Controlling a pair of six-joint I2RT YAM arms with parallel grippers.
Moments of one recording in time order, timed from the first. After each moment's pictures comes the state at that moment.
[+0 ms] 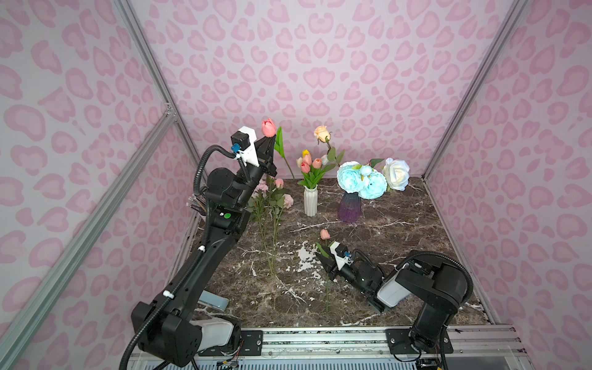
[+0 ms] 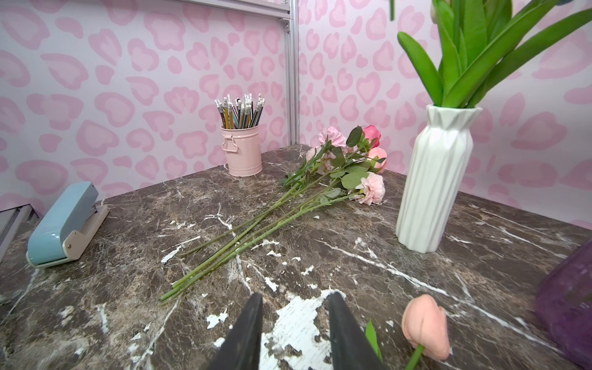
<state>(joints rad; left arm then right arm) -0.33 1.27 1.29 0.43 0.19 -0.03 0.91 1.77 0.31 1.48 0.05 0.04</state>
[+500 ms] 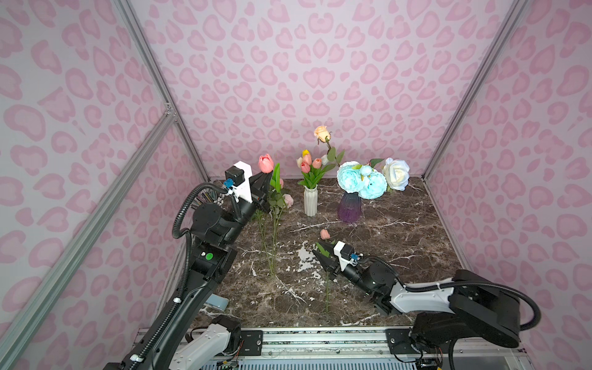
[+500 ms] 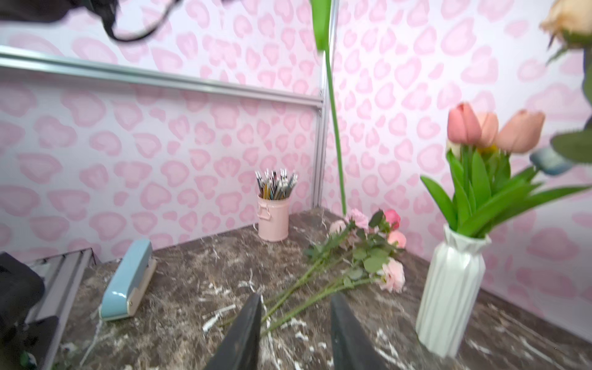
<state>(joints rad) -0.41 0.92 0.99 0.21 0.18 -0.06 1.00 1.32 0.39 1.16 0.03 -0.05</state>
